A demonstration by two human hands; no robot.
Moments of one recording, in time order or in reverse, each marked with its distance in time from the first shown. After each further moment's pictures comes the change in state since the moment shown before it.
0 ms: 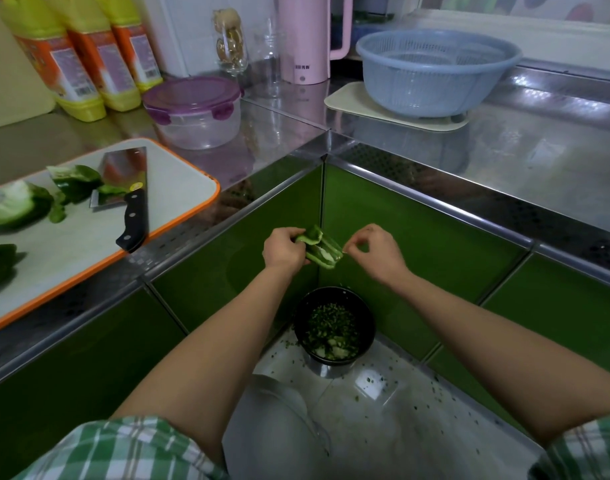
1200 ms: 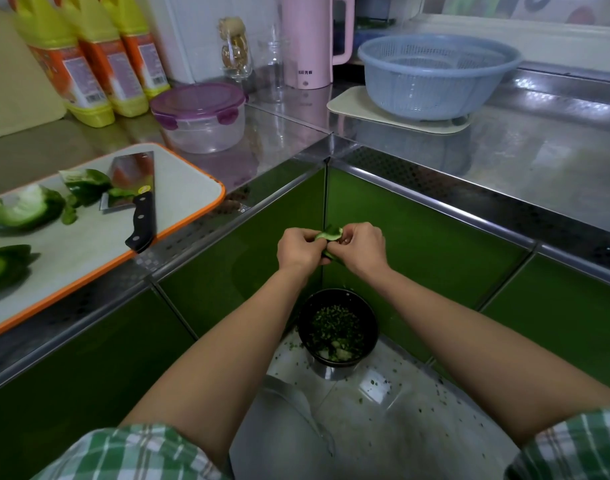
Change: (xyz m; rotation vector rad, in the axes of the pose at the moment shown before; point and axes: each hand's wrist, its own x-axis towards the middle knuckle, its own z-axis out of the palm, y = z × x) left_hand -0.012 0.011 0.015 -0.116 -0.014 -0.010; right_hand 0.000 -0.043 0.010 0.114 0.117 0.142
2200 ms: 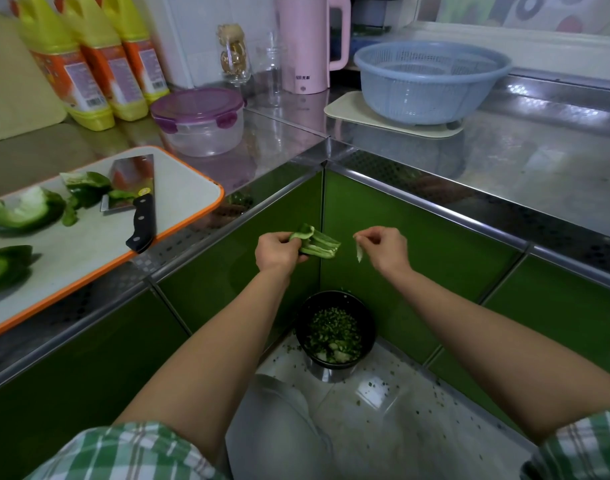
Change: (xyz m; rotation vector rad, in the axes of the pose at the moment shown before) left_hand 0.011 -0.011 -0.022 -0.173 0.129 -0.104; right_hand 0.009 0.034 -0.022 0.190 0.042 0.099
